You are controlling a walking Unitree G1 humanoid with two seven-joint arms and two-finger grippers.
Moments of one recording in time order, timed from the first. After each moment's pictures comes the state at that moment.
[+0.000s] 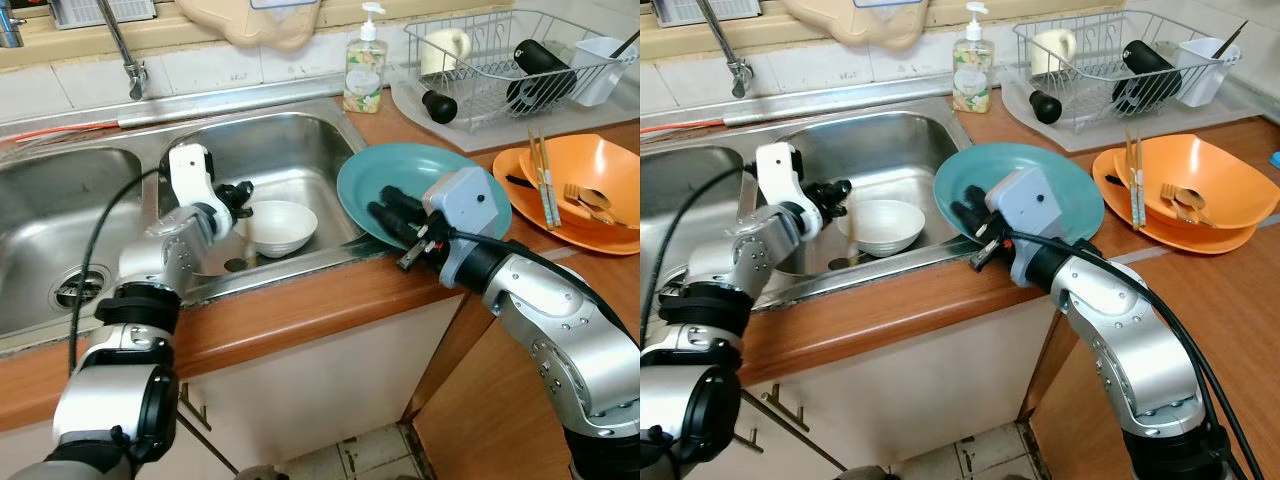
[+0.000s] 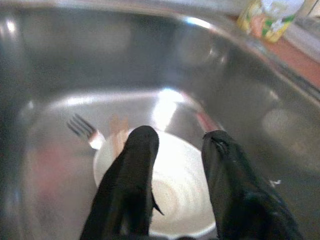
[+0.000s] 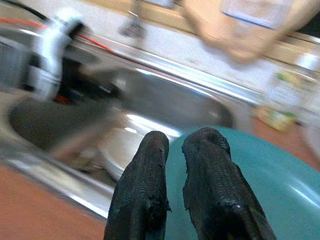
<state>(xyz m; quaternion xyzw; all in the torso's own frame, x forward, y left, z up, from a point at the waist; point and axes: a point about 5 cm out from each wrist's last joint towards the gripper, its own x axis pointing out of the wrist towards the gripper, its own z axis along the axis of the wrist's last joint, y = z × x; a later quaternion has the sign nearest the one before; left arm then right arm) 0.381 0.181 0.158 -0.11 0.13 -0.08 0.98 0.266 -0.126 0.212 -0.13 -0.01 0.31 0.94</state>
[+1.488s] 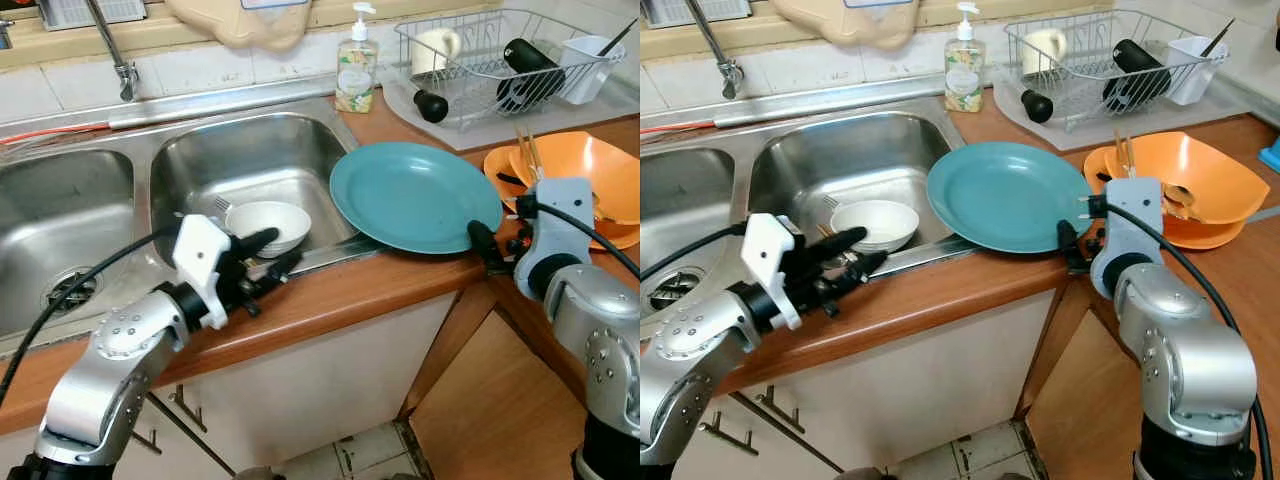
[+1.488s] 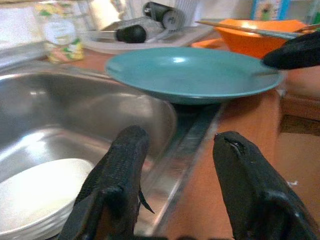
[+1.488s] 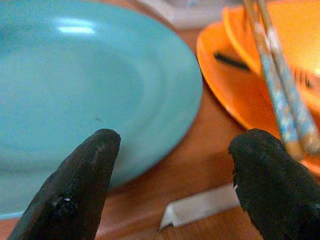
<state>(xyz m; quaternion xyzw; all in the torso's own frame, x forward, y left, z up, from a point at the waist) 0.248 0.146 0.167 0.03 0.02 -0.38 0.92 0.262 -0.202 0.195 -0.03 0.18 -0.03 0.98</state>
